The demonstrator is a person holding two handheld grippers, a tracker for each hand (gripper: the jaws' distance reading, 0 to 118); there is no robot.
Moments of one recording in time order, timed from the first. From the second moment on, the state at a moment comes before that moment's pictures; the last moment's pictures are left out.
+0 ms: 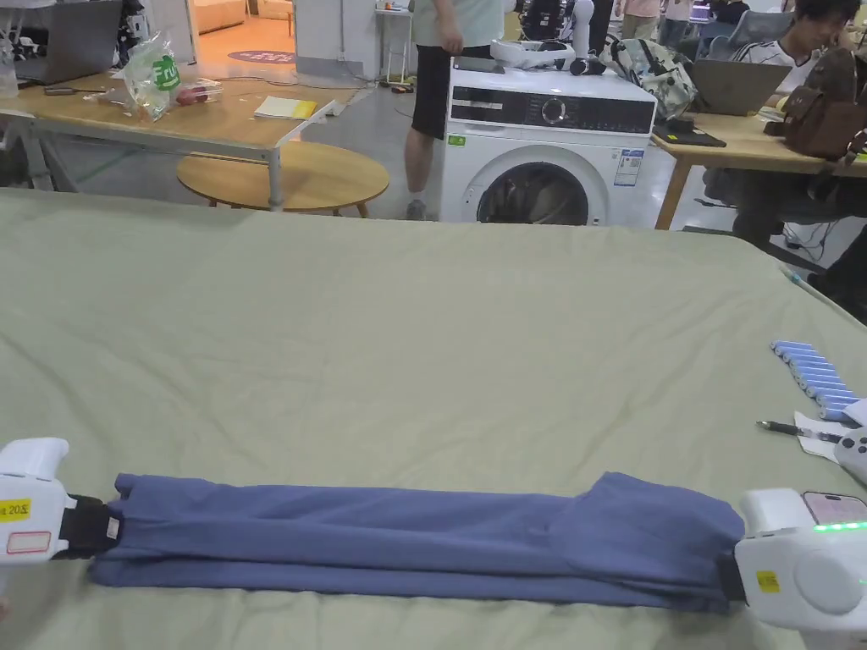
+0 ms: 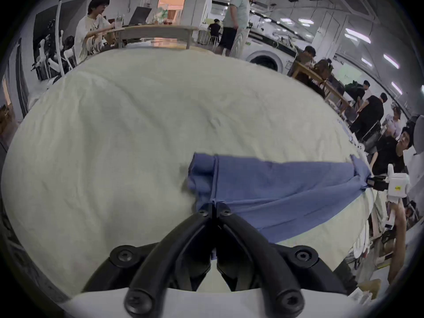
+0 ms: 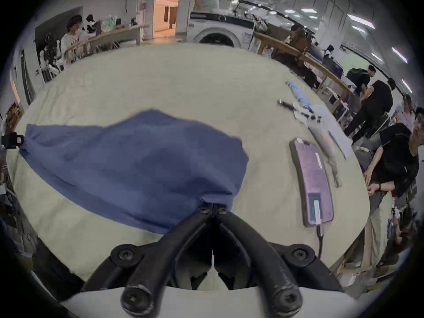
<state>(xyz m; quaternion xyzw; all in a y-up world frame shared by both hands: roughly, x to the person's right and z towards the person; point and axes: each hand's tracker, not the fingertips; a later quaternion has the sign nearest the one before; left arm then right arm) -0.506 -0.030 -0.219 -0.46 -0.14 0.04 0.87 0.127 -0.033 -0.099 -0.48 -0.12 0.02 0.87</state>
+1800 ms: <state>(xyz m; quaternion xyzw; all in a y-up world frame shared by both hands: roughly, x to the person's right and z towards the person) -0.590 -0.025 -0.252 -0.46 -0.21 0.26 0.82 -0.129 0.037 -0.194 -0.10 -0.01 0.04 0.99</state>
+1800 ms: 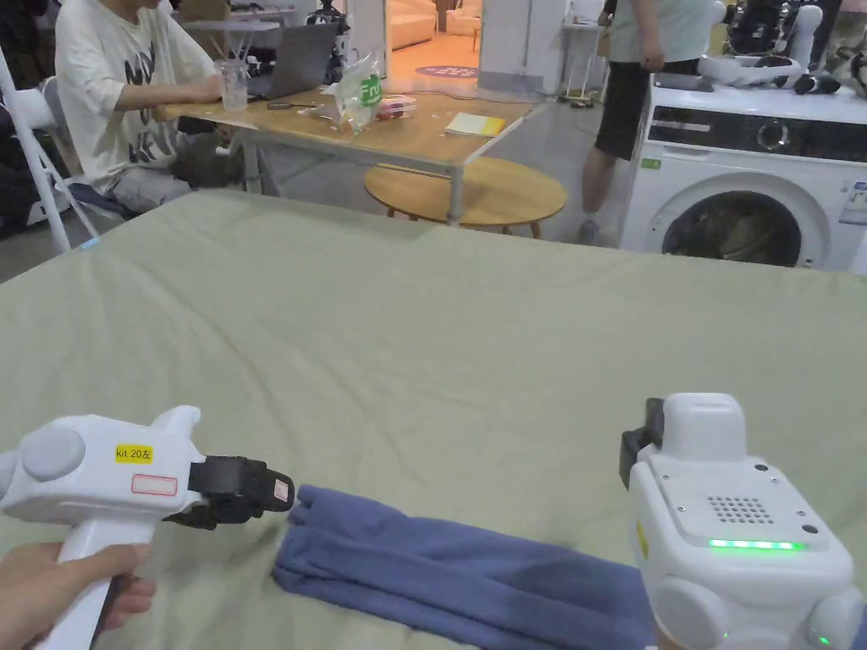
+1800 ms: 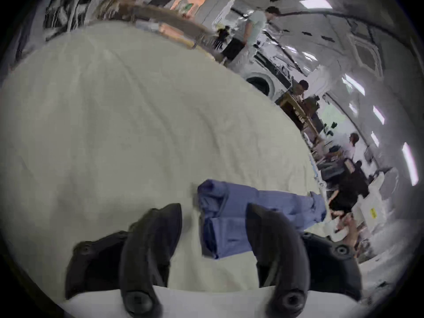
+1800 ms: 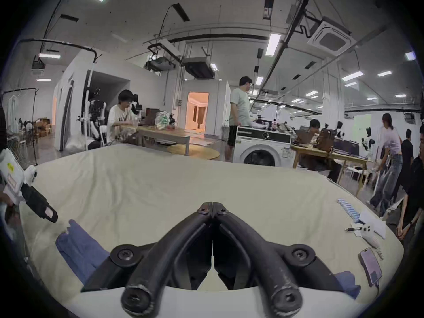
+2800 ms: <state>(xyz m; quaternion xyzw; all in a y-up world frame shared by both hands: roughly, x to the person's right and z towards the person) -0.576 -0.052 -0.271 -0.43 -0.31 0.36 0.77 -0.108 0.026 -0.196 -0.14 -0.01 0.06 0.99</state>
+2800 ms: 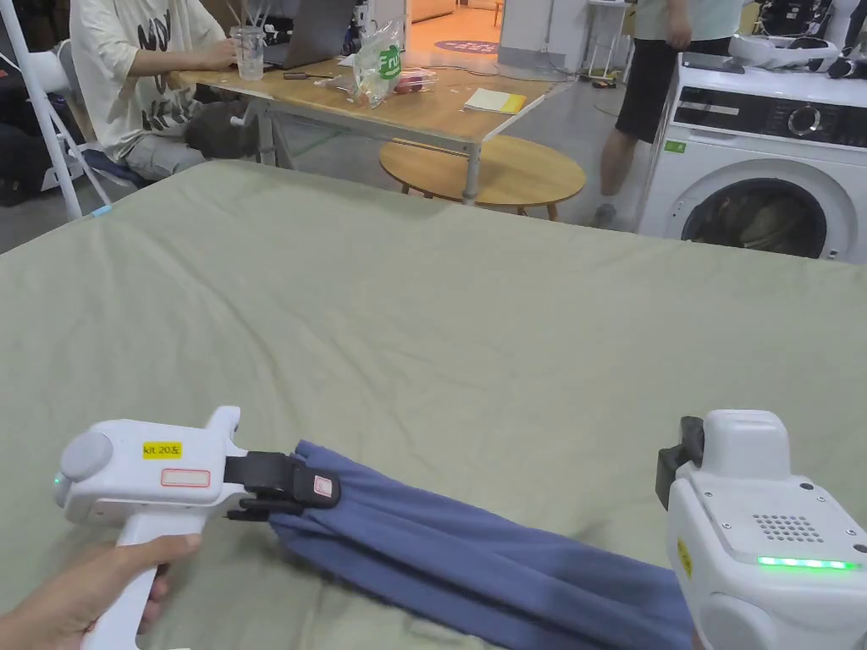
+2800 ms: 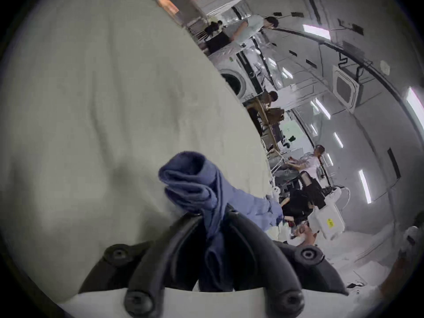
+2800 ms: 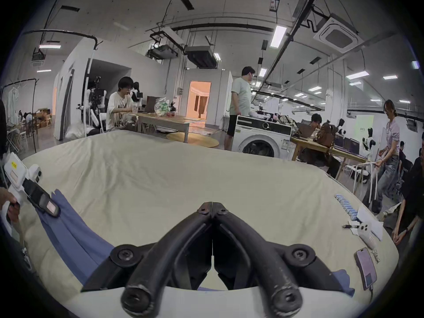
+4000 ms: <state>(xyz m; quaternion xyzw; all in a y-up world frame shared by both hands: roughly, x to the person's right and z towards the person) -0.335 -0.038 -0.268 -0.54 -0.32 0.25 0.74 -0.068 0.029 -0.171 -0.14 -0.03 0.03 0.99</state>
